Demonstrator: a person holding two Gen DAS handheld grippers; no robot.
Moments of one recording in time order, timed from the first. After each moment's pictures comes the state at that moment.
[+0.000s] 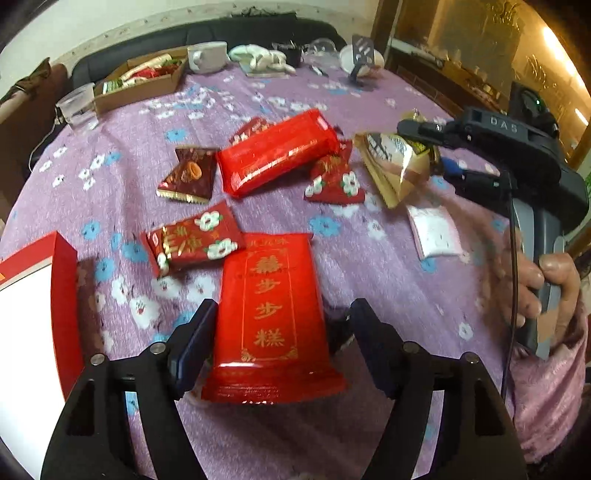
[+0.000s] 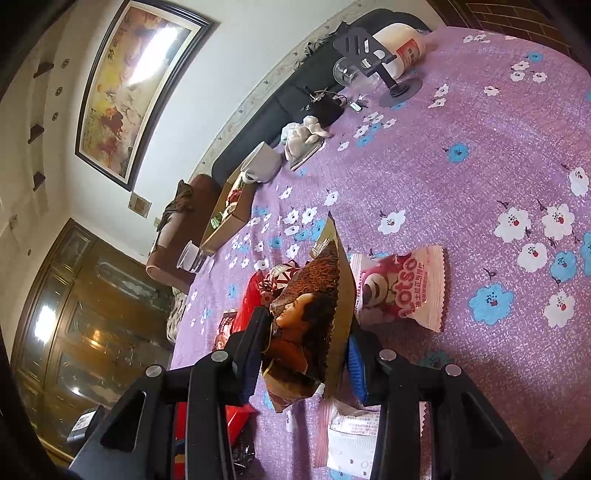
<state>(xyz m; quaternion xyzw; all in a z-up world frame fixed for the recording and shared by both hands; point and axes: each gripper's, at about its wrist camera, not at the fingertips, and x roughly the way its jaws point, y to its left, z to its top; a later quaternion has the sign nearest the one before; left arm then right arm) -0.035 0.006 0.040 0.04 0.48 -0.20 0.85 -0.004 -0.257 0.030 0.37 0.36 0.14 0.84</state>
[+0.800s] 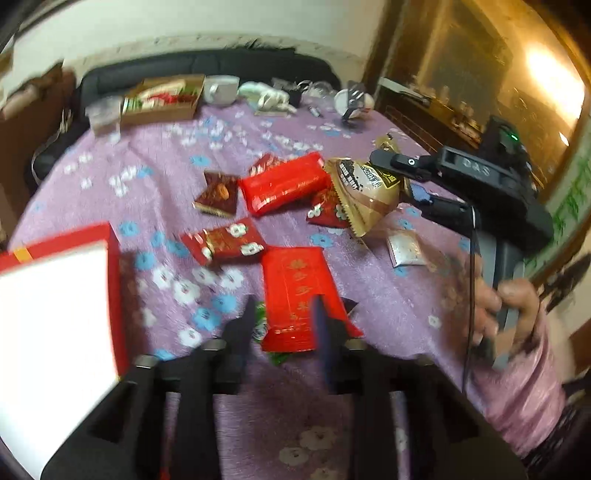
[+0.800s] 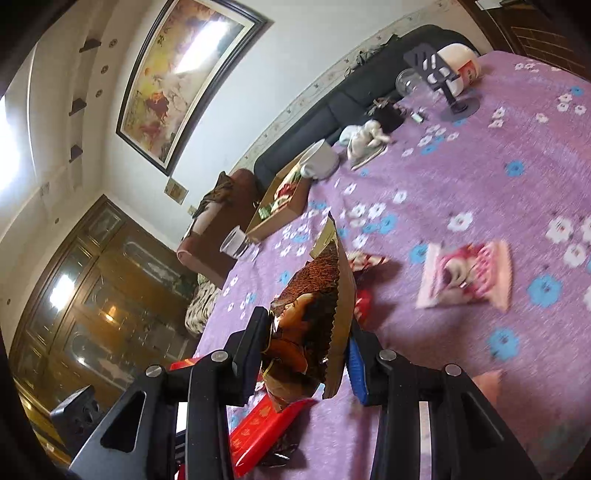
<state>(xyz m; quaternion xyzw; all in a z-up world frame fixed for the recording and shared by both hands) -0.061 0.049 0.069 -0.02 0.44 -0.22 0.87 -0.025 -0.210 0.053 0.33 0.32 0.20 0.86</state>
